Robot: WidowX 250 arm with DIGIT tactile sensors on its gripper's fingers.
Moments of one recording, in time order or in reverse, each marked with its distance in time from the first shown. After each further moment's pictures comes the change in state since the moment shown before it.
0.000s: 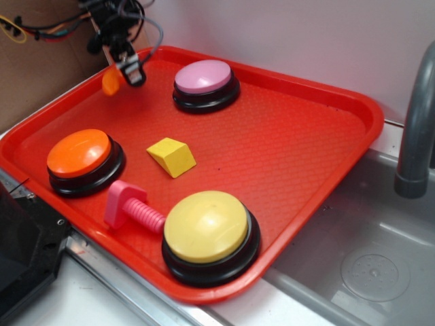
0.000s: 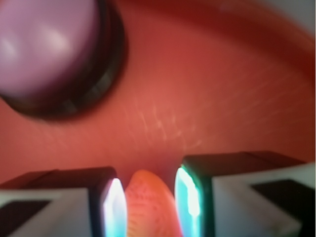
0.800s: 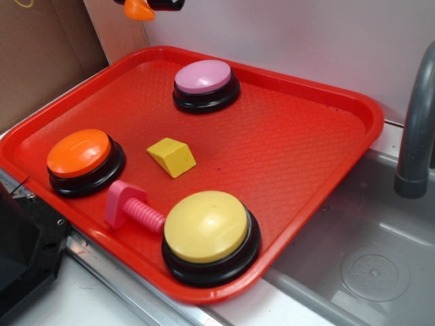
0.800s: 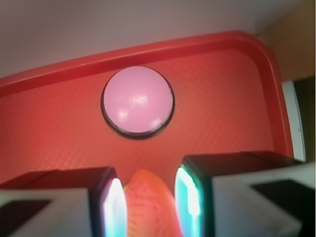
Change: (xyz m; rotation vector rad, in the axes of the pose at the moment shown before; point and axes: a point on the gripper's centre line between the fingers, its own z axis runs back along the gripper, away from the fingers) arm 0.040 -0.101 0.070 0.174 0.134 0.622
